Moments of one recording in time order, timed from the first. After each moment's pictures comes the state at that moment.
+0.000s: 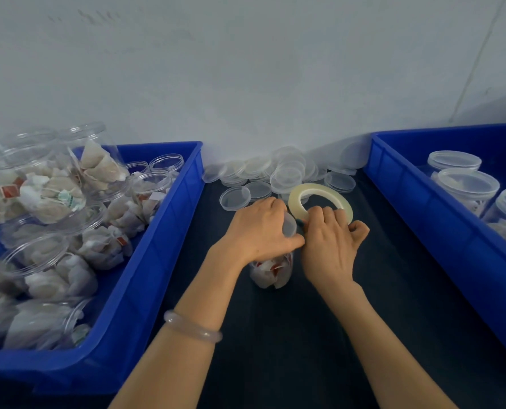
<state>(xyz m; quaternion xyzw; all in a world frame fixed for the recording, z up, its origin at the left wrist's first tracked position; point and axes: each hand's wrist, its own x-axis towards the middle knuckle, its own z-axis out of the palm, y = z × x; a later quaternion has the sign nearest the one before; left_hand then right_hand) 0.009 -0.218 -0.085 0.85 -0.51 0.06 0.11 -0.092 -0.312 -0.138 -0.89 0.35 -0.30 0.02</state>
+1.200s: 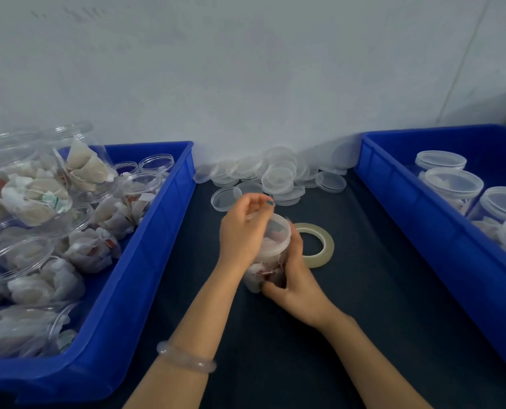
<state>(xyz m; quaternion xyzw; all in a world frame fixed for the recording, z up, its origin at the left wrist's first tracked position) -0.010 -0.211 -0.100 0.74 -0.28 -0.05 0.61 -0.115 -0.287 -0.171 -0.80 0.02 -0.23 0.55</state>
